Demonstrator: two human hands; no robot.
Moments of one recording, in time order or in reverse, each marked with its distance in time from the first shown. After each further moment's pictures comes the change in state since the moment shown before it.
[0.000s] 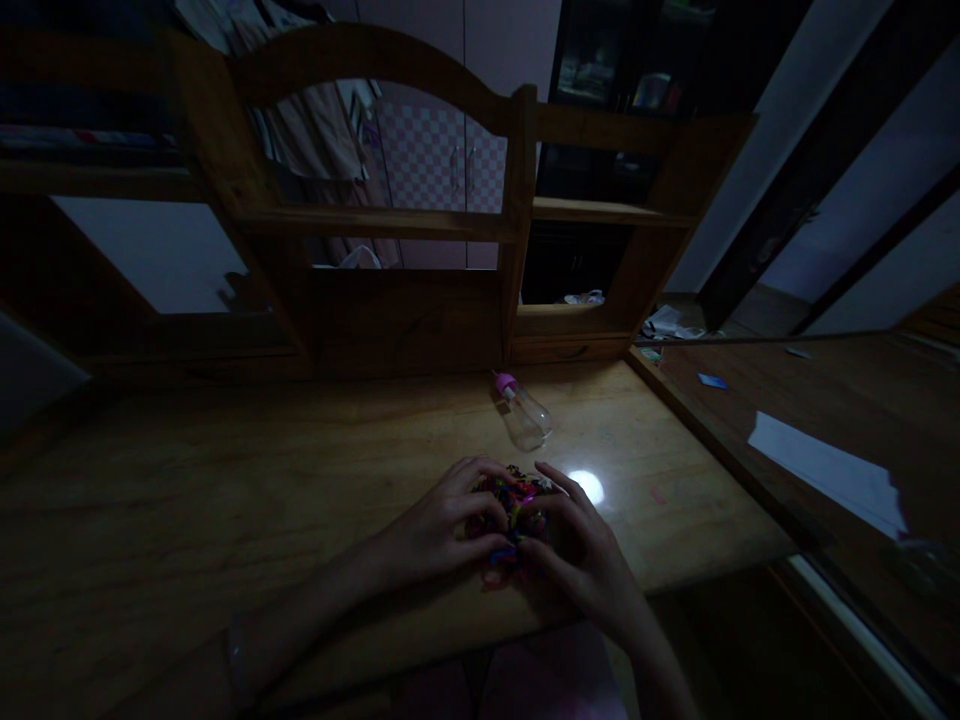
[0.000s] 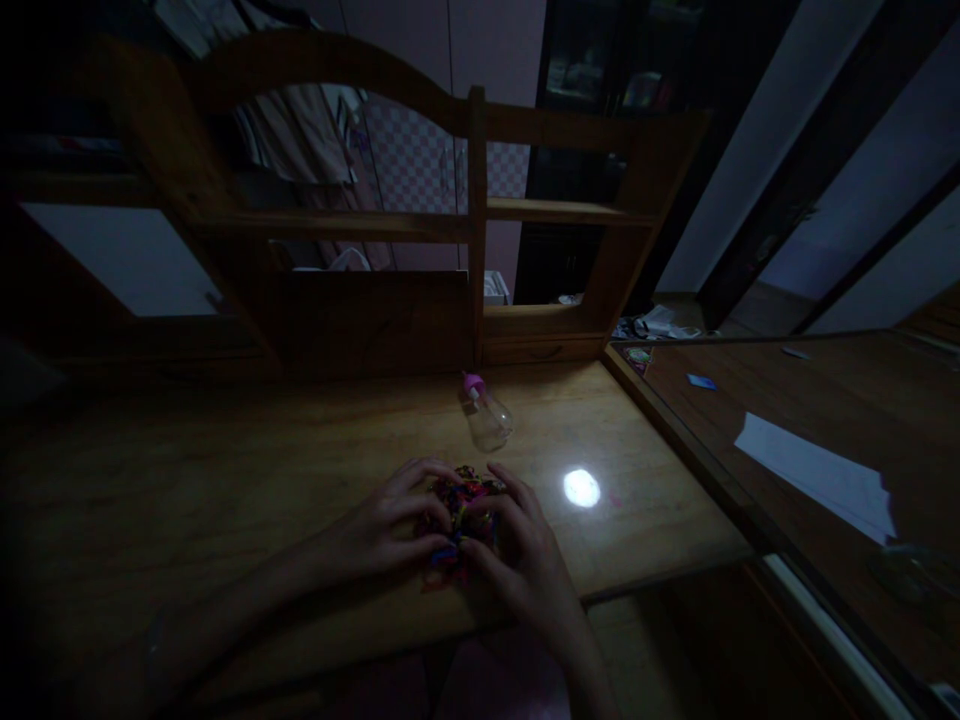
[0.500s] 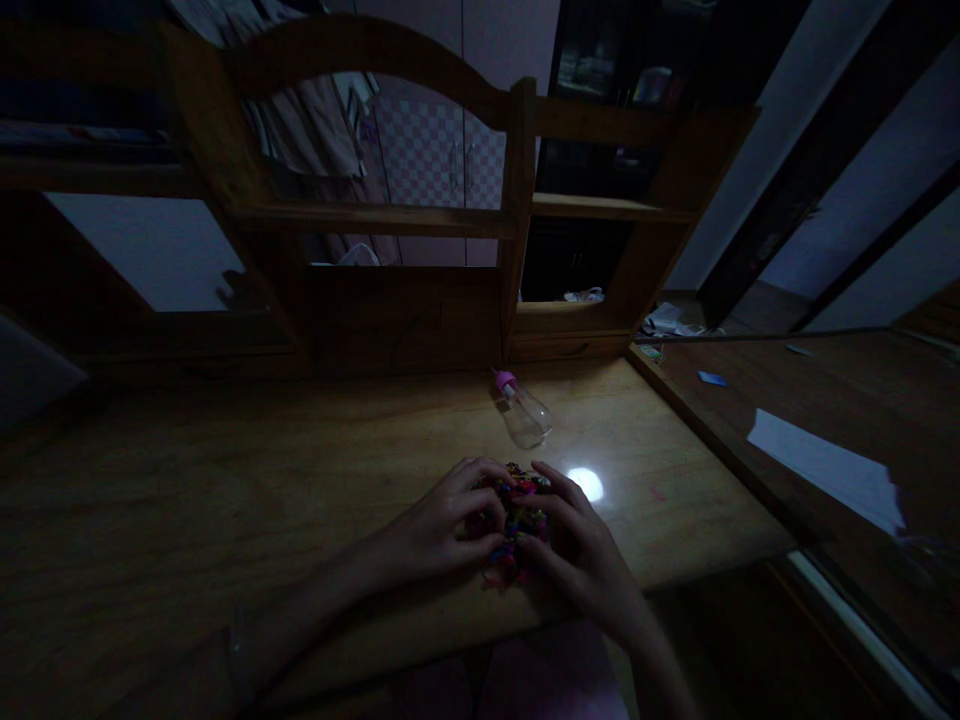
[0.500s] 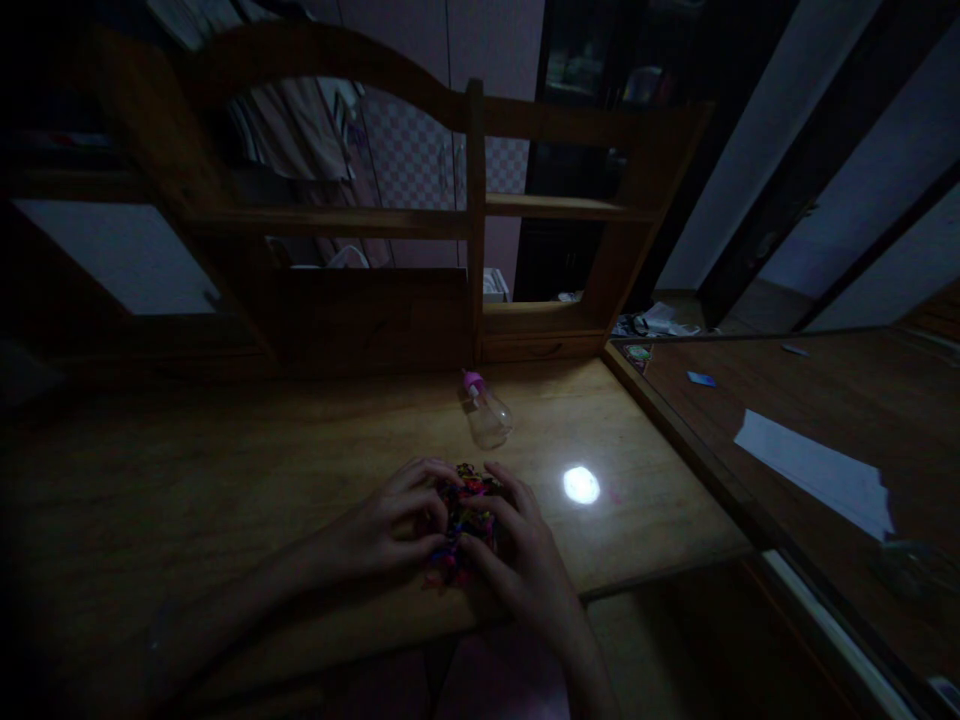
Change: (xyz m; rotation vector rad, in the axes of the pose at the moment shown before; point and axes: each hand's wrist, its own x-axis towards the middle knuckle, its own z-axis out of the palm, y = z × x) left_hand 0.000 0.004 0.001 -0.043 -0.016 -0.021; right_hand 0.000 0.002 0.002 -0.029 -0.021 -0.036
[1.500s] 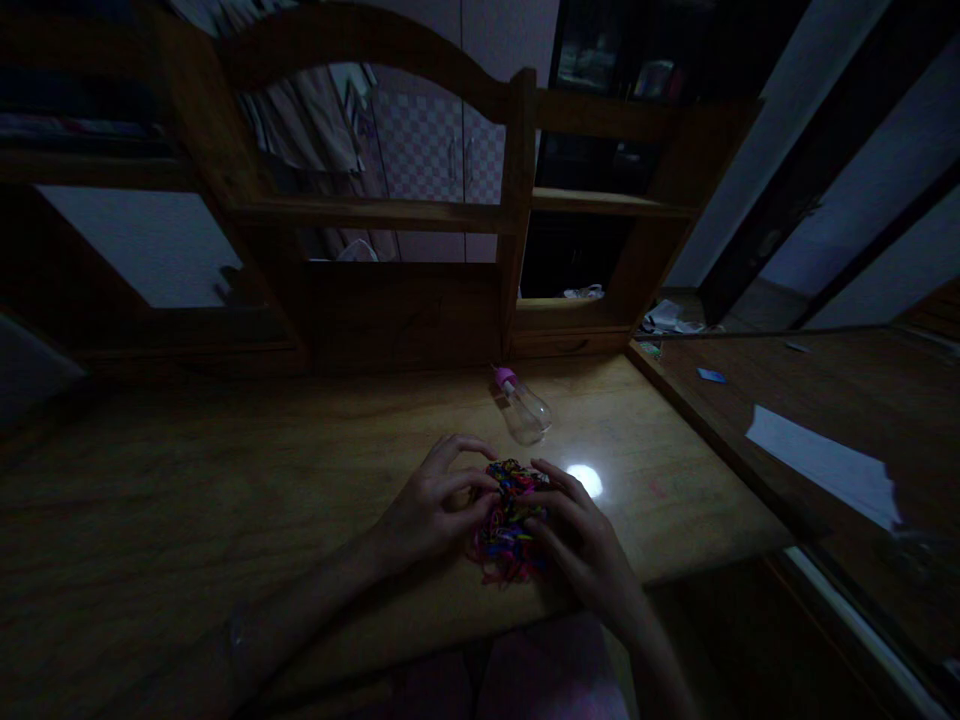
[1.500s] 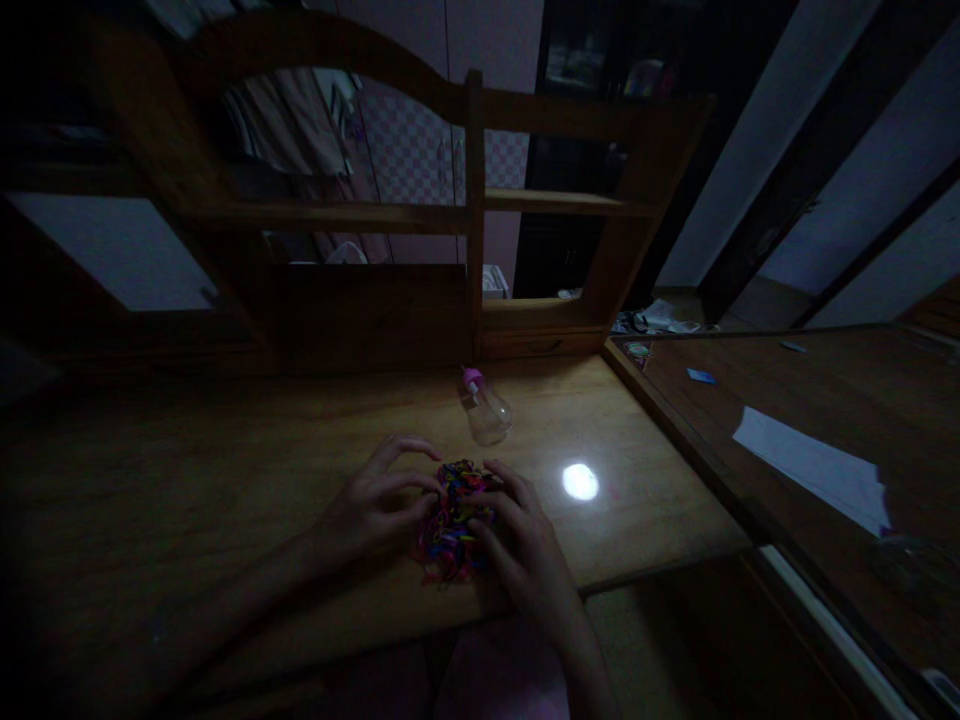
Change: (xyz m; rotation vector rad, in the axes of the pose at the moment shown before) left_hand -0.001 -0.003 -0.006 0.189 0.272 0.022; right_hand 0.000 -0.002 -0.002 0.007 -0.003 0.014
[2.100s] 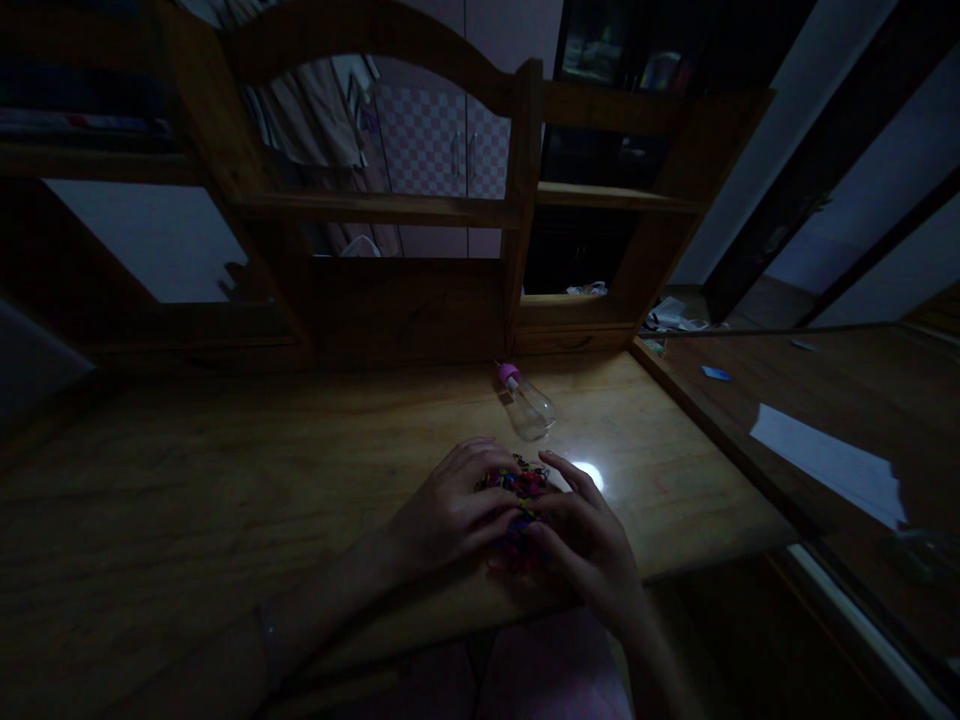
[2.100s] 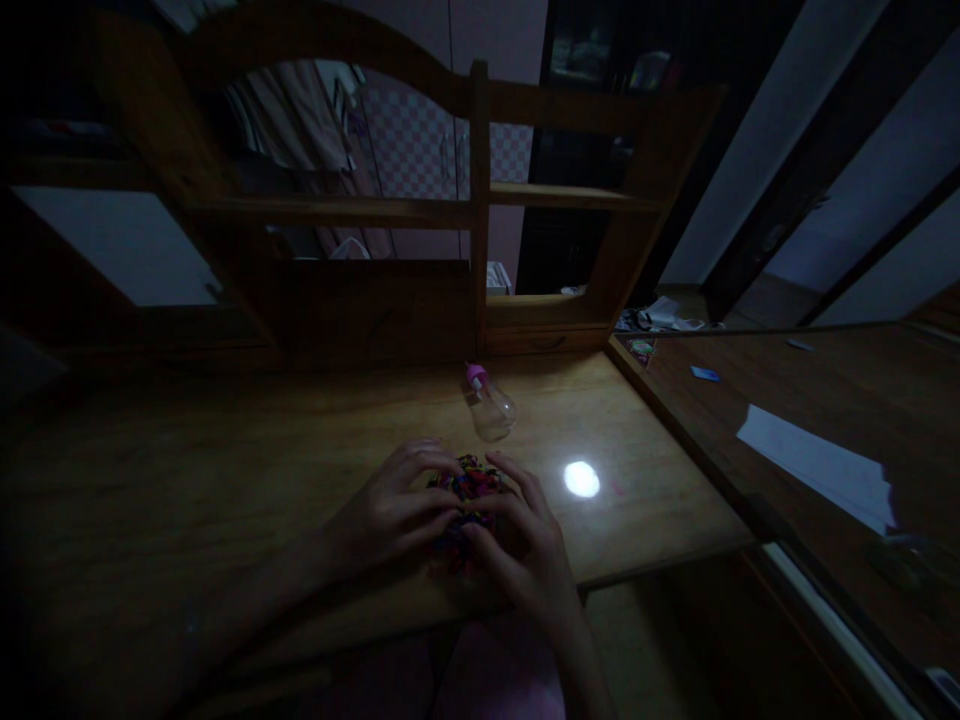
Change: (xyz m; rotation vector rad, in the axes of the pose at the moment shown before) left_hand 0.004 0.012 0.008 0.172 -0.035 0.271; right_hand -0.002 -0.012 0.003 0.084 0.115 -0.053
